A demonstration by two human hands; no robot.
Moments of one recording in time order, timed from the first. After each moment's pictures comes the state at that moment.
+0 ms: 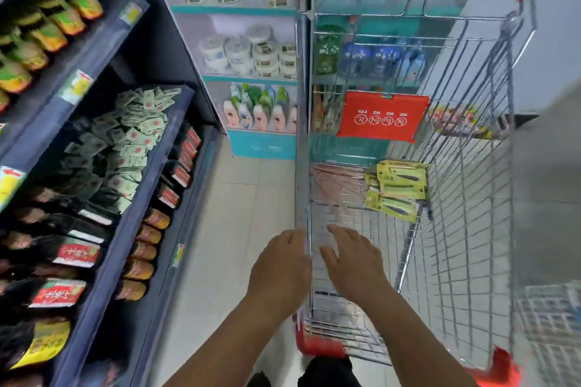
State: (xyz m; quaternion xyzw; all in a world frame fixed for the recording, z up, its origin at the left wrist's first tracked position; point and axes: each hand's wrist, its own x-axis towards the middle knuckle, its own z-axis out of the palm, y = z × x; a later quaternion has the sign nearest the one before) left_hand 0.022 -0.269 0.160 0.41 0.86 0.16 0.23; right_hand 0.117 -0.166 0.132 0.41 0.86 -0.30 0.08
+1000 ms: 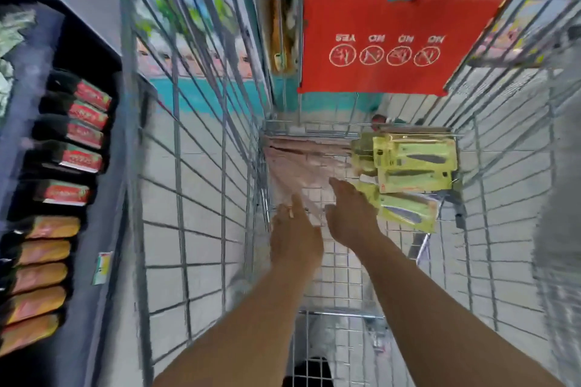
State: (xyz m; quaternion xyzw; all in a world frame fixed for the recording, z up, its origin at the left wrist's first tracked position) left_hand -0.013 -0.027 -0.132 0.25 0.90 0.08 0.36; right_hand 0.045 0.066 -0.127 0.45 0.83 -0.30 0.15
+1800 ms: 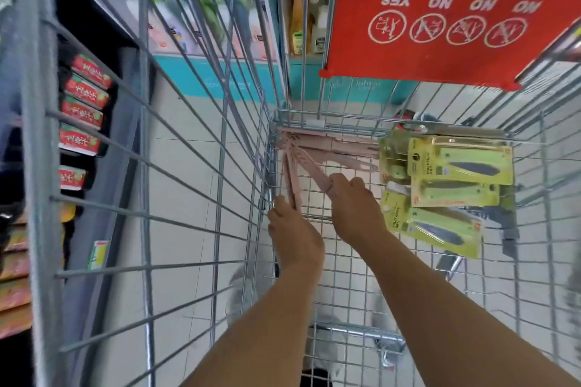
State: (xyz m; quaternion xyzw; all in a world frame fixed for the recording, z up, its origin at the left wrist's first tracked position) left_hand -0.031 -0.007 -0.173 0.05 0.93 0.19 0.31; right_hand 0.015 0.078 -0.188 0.42 0.85 -0.29 0.13
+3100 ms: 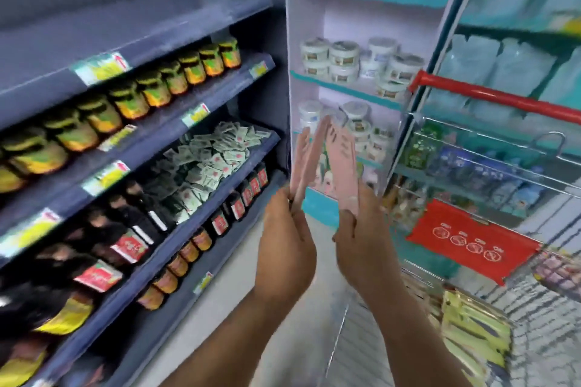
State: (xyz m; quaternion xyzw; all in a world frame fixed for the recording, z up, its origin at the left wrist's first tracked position) left_hand -0.077 -0.206 0.232 0.17 0.83 0.53 -0.06; right_hand -0.042 -0.106 0.240 0.20 0.85 -0.44 -0.21
